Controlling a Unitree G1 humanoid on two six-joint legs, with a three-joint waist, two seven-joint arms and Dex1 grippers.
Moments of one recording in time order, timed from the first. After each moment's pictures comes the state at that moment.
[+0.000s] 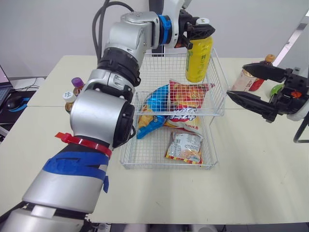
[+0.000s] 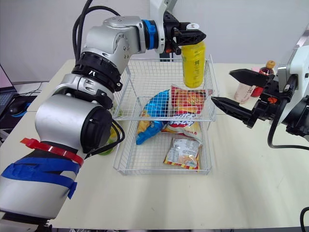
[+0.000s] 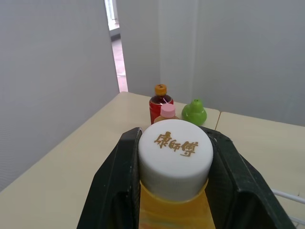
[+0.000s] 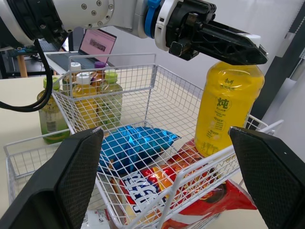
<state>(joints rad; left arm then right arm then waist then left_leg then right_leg) -1.75 0.21 -0.01 1.18 -0.19 0.33 -0.93 -0.45 -0.98 -0.43 -0.52 1.00 0.77 0.67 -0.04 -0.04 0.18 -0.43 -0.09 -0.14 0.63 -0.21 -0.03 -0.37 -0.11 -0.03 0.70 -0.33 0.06</state>
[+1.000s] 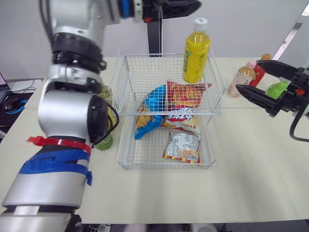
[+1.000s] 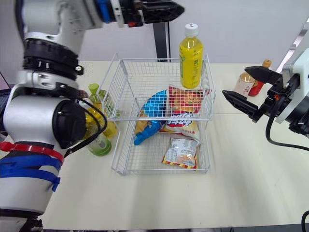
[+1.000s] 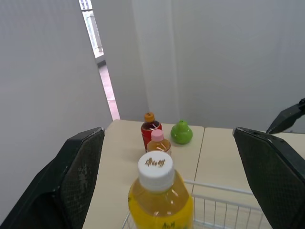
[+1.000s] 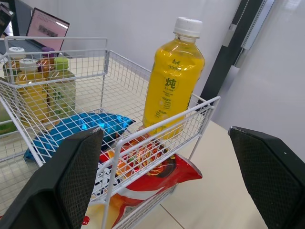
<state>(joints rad) -1.65 0.46 0.06 0.79 -0.21 0.57 -1.14 -0.40 -0.98 -0.45 -0.51 0.89 0.73 0.64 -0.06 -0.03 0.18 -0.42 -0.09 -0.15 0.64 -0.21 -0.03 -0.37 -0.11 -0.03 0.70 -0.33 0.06</state>
